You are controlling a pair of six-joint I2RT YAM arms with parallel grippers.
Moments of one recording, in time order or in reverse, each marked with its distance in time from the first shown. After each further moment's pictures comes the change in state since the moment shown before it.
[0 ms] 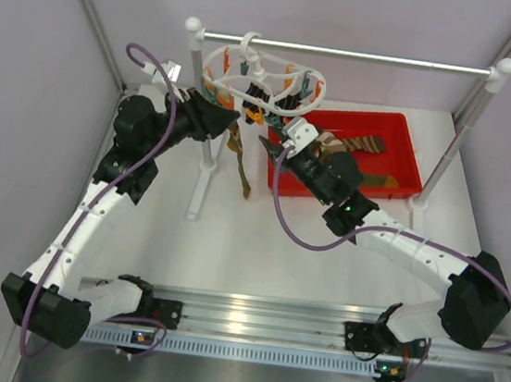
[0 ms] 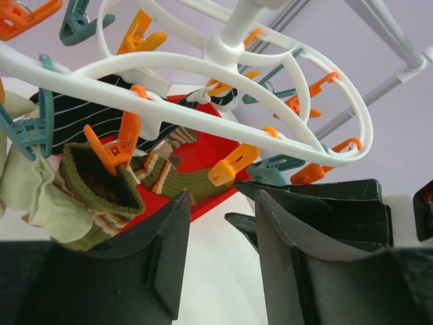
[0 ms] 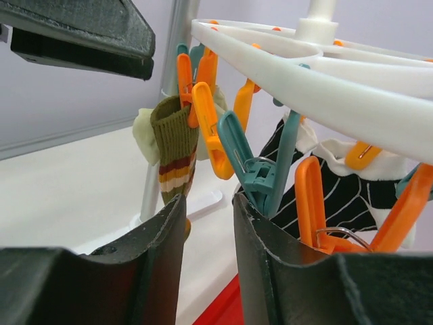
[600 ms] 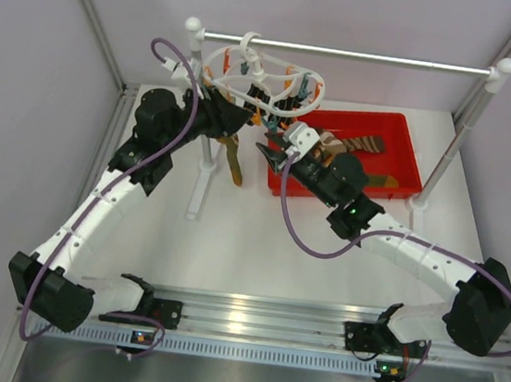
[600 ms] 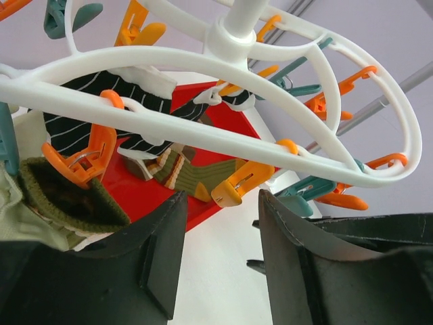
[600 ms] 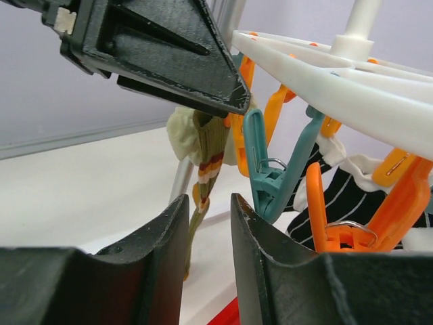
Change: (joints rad) left arm -0.100 0.090 0.069 -0.060 -0.112 0.087; right arm 0.000 -0.043 -0.016 -0.040 -0.109 0.016
